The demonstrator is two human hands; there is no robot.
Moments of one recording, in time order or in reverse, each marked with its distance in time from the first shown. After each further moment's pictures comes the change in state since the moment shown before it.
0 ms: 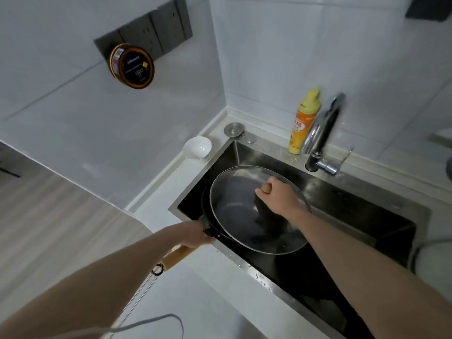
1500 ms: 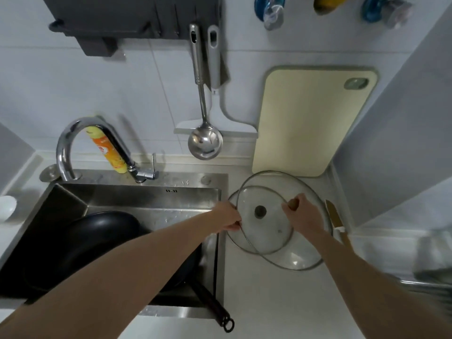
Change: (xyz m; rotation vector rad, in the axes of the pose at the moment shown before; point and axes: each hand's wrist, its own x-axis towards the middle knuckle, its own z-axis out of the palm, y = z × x) left_hand -0.018 0.528 0.076 -0.689 -0.175 0.233; right_hand -0.282 0.390 -0.229 0.062 0.496 0.668
